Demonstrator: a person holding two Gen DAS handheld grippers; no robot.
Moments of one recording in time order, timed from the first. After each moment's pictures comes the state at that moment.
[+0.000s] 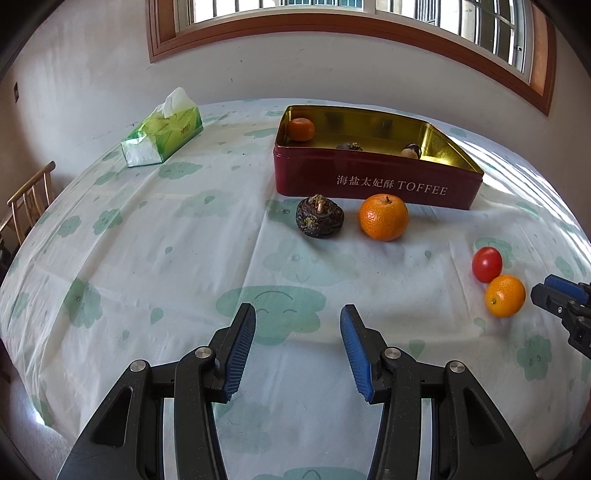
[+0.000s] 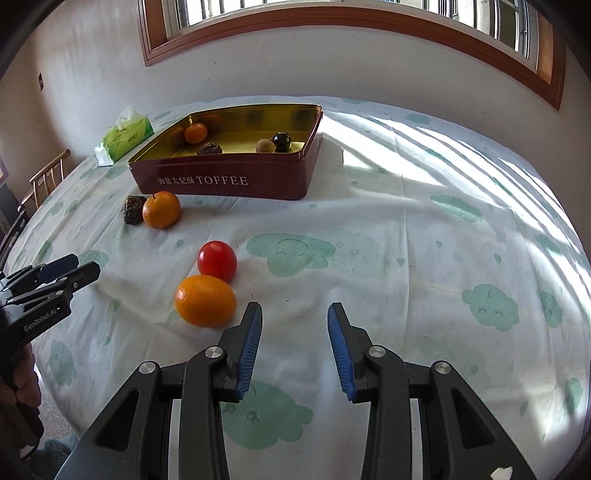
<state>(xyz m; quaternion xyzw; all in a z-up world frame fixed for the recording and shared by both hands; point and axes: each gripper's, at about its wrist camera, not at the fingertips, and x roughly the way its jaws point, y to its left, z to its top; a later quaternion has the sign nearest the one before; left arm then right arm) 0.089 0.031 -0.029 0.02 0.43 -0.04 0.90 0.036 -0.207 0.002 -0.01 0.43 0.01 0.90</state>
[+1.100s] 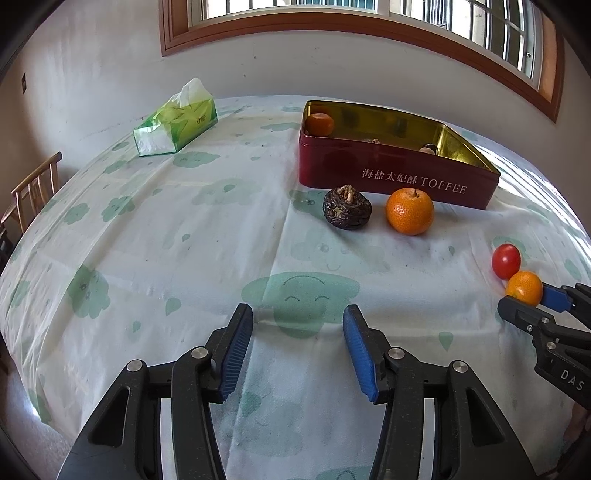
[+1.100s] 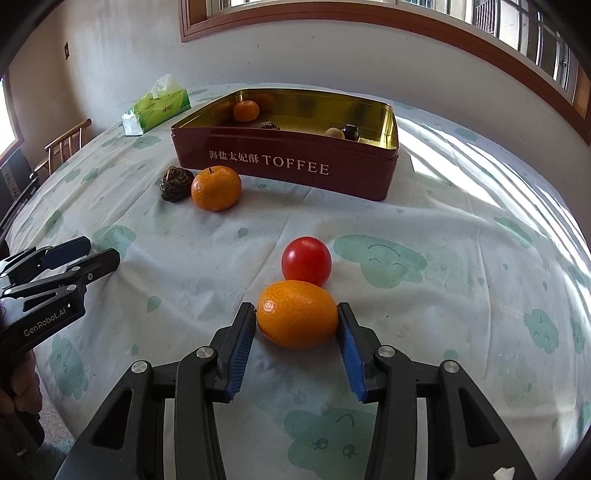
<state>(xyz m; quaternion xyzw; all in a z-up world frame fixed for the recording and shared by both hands) 0.089 0.050 -0.038 0.01 0.42 -0.03 0.91 0.055 -0.147 -0.018 -0.05 0.44 0.04 0.90</state>
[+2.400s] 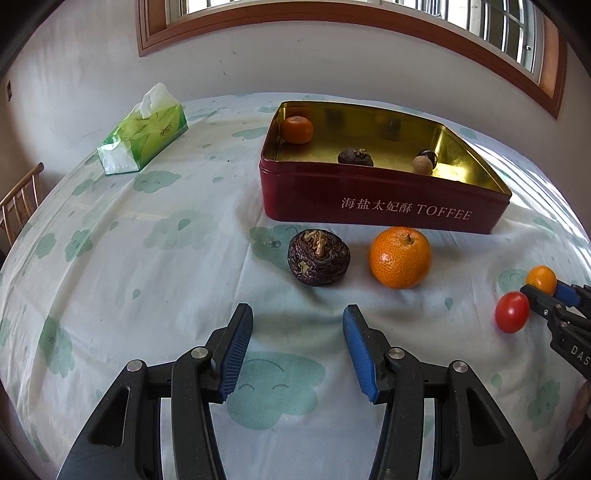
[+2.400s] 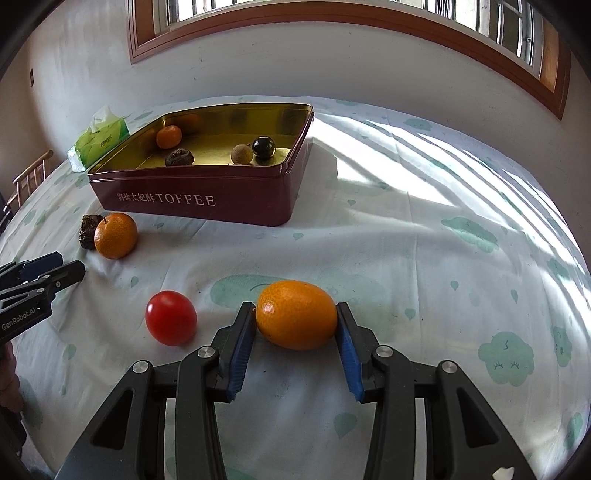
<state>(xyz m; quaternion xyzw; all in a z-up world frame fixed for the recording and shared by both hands) 0.148 0.023 -0.038 0.01 0.44 -0.05 0.90 0.095 -0.215 -0.016 -0.02 0.42 -0.02 0.91</state>
